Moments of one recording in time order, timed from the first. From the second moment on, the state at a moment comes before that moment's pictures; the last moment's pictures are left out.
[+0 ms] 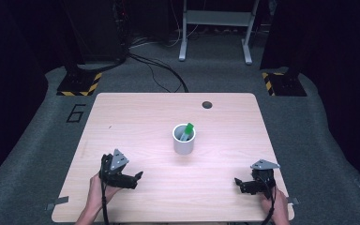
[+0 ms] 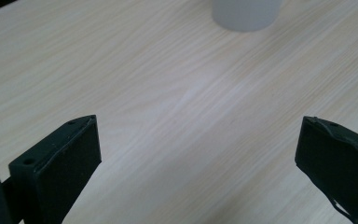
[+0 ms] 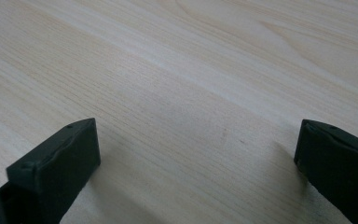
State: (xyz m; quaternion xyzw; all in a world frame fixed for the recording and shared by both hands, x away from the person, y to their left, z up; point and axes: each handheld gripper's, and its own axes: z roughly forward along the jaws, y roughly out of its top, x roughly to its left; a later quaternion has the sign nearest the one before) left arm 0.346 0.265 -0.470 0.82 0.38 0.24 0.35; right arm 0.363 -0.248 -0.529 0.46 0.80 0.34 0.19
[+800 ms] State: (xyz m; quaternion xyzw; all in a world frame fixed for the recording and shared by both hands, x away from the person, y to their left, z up) left arm 0.322 0.332 -0.532 0.78 0.49 0.21 0.33; right arm 0.363 -0.248 -0.529 0.46 0.80 0.34 0.19
